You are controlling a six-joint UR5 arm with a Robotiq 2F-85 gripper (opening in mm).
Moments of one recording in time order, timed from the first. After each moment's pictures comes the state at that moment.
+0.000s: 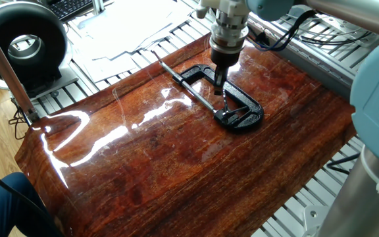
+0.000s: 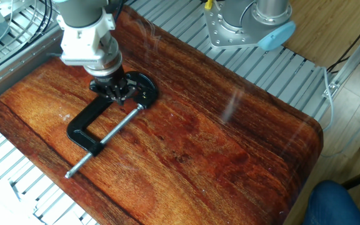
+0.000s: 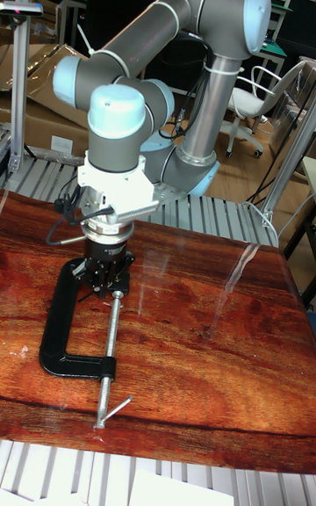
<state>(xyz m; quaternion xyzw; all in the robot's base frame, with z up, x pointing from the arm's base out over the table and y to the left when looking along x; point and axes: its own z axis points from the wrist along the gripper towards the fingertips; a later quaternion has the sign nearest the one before) 0.533 -0.064 0.035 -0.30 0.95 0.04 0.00</state>
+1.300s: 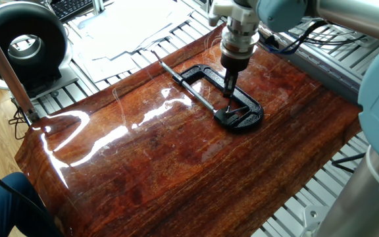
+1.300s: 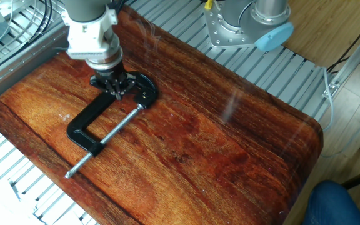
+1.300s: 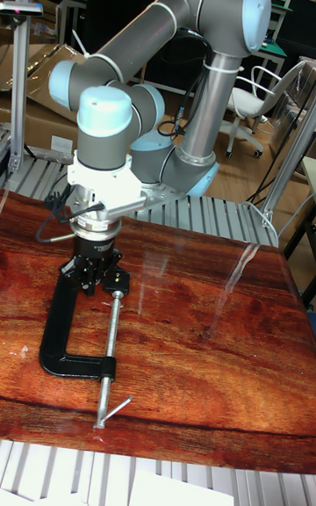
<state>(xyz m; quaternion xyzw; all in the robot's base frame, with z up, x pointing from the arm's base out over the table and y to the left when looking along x) 0.503 -0.088 0.026 -0.33 0.94 0.04 0.01</state>
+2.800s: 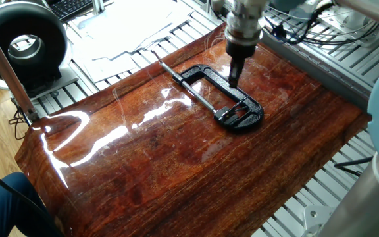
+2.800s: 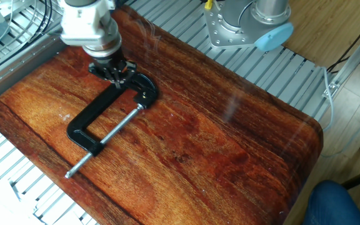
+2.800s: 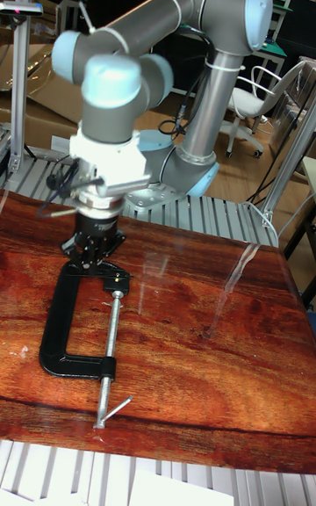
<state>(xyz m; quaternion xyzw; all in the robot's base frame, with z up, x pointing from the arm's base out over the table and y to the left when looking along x) 0.511 -0.090 0.086 -0.24 0.97 0.02 -0.01</state>
